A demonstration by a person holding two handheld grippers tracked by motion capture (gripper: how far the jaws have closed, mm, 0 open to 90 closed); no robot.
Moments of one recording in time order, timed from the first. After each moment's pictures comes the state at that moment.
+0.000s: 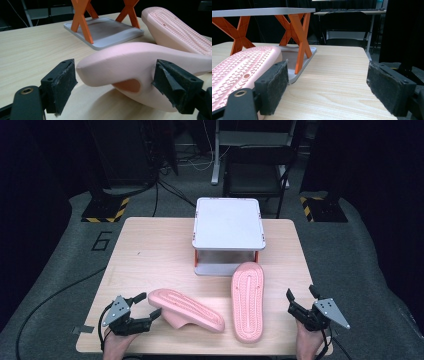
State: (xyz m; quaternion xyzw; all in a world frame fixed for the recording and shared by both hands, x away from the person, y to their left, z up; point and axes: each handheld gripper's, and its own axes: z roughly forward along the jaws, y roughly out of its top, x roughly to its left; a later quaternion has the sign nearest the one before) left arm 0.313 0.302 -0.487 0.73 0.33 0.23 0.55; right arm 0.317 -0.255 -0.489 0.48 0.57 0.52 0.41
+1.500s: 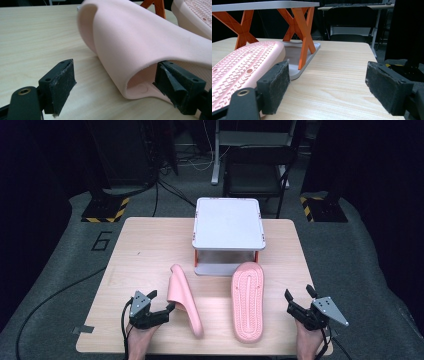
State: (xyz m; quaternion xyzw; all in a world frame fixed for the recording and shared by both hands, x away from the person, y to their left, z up) left arm 0.333 0.257 -0.506 0.71 0.43 0.24 0.51; right arm 0.322 -0.254 -0.491 0.48 0.59 0.52 0.39
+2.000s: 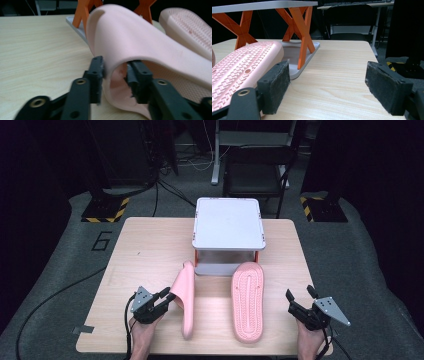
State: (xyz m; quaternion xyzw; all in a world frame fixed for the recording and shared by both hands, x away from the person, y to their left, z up) left arm 0.347 0.254 -0.508 0.69 0.40 0.22 0.56; right arm 0.322 -0.258 -0.493 0.49 0.58 0.52 0.38
